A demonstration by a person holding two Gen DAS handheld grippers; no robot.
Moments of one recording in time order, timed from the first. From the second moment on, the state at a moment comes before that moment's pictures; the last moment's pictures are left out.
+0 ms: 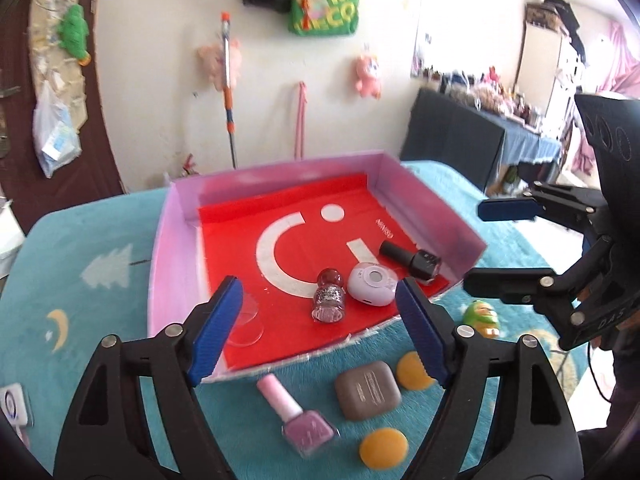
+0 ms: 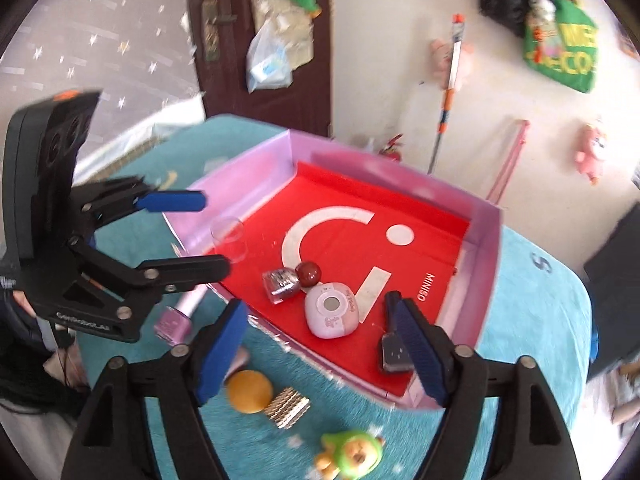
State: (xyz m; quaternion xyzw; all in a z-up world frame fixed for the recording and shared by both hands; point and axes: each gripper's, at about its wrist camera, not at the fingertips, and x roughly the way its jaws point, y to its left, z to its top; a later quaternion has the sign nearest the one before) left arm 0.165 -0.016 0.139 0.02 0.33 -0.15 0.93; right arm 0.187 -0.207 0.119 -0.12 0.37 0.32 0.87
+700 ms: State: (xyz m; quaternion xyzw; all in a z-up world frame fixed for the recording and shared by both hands) left arm 0.037 0.004 0.105 -0.02 0.28 -0.07 0.96; right arm 0.027 -0.244 0.118 0.00 0.26 0.16 0.95
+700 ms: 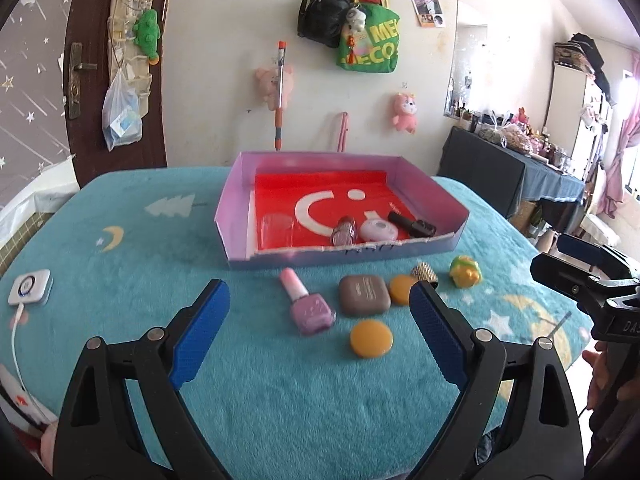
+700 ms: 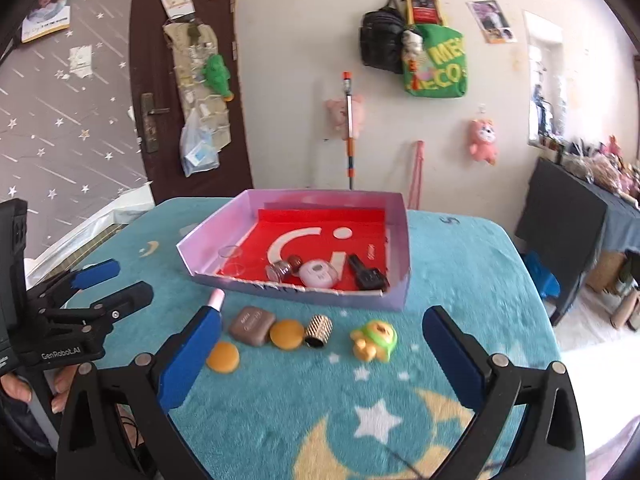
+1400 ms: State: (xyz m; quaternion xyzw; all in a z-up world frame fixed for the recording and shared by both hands) left arm 0.032 -0.004 0.030 -0.02 0.30 -0.05 0.95; right arm 0.015 -0.237 0.010 0.02 0.28 0.09 0.96
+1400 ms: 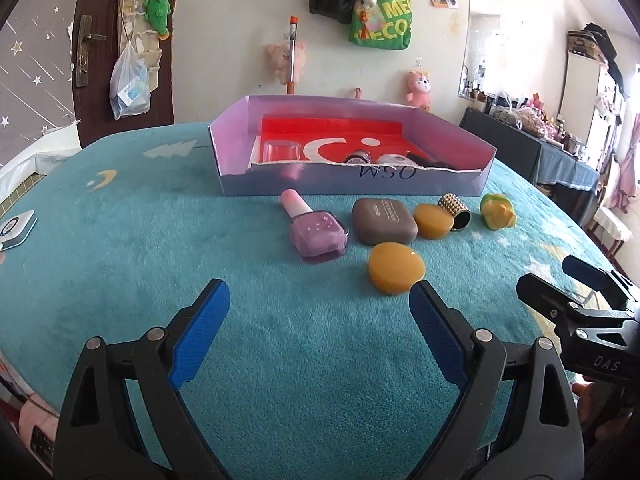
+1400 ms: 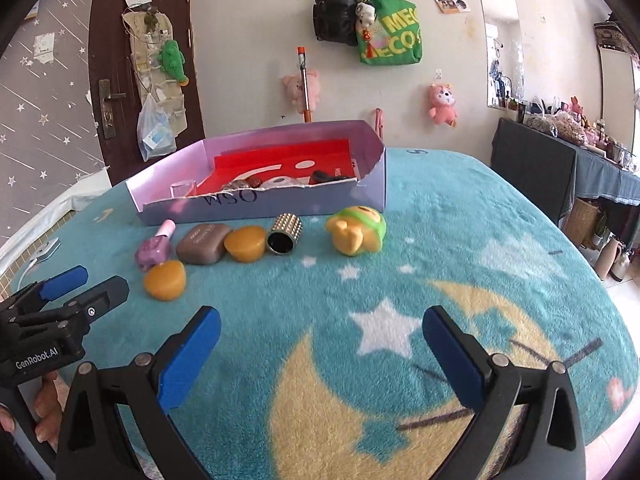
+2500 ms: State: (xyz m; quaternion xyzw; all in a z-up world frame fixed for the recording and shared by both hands) left arm 0.092 -0.002 0.055 -0.02 0.34 -0.03 0.94; right arm 0.061 -0.247 0.024 0.02 0.31 0.06 0.95
